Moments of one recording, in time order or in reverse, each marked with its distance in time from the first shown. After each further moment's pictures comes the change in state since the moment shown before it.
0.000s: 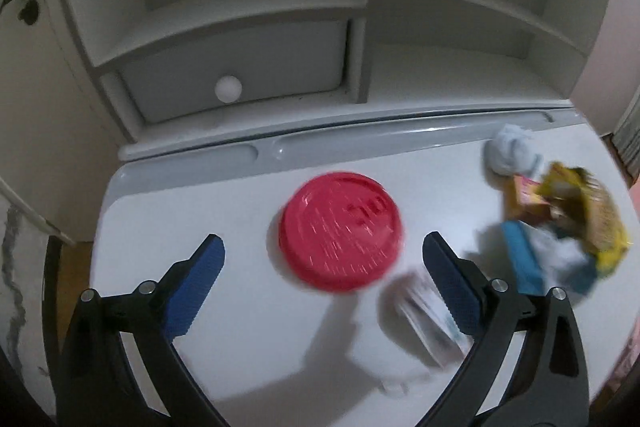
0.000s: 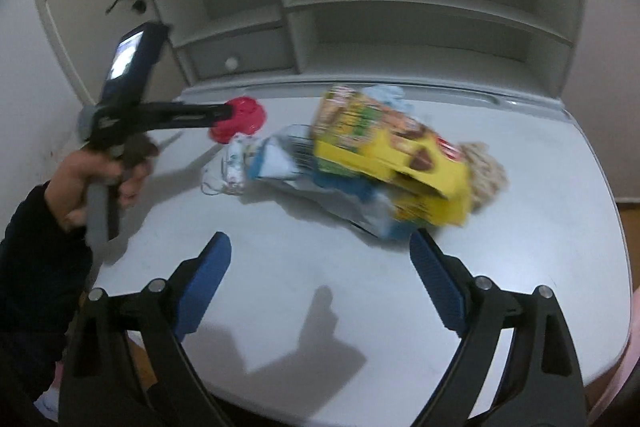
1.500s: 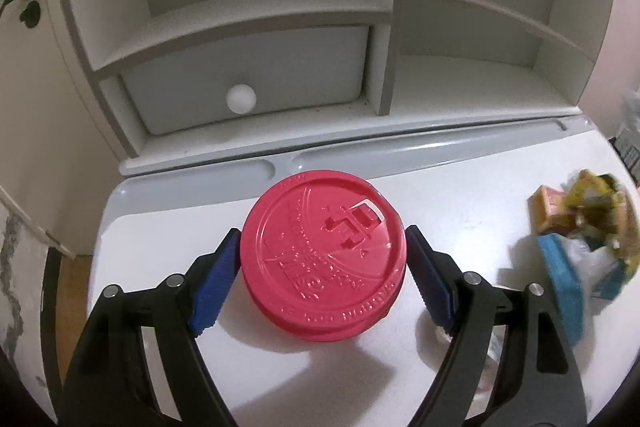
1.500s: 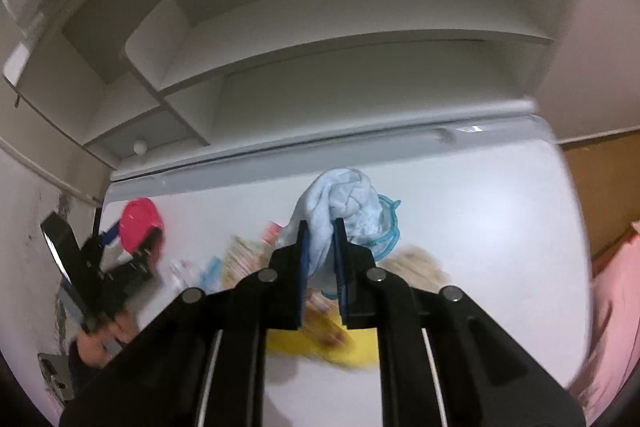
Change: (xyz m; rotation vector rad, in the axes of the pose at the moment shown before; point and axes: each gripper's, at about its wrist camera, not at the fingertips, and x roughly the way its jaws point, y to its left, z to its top) left arm -0.011 0.038 -0.012 -0.009 -0.067 -0.022; right arm 0.023 -0.112 0.149 0.286 0.174 -0.122
